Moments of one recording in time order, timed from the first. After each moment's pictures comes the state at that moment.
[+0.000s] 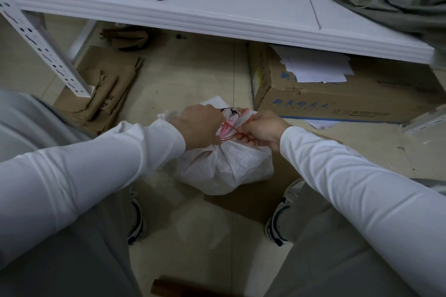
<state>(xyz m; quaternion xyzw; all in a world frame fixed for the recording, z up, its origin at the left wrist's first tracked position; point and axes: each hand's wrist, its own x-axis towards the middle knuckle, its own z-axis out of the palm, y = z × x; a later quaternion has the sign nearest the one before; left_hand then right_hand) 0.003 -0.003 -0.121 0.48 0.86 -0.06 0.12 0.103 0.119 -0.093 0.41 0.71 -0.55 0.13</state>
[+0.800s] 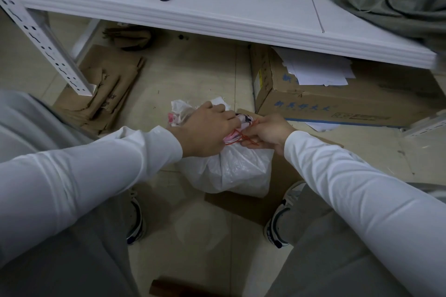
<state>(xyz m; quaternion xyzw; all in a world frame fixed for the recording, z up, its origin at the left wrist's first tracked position) 0.005 -0.010 -0.130 0.63 0.77 -0.04 -0.02 0.105 0.128 -0.104 0.43 0.67 -0.60 0.11</state>
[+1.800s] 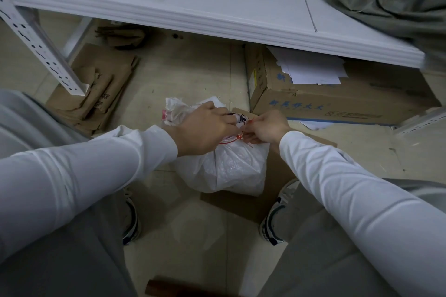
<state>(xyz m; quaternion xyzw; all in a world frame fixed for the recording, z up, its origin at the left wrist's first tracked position) 0.005 -0.010 -0.136 0.70 0.71 0.03 -0.07 0.103 0.135 -0.111 0.44 0.74 -0.49 0.07</state>
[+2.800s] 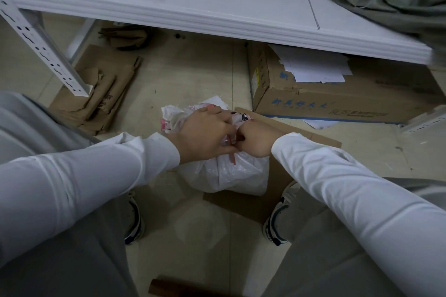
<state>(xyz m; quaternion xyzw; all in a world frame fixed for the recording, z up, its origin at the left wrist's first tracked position) 0.011 -0.012 -0.148 0.63 0.77 0.08 -0.03 0.100 0.125 -0.121 0.14 0.94 -0.16 0.26</state>
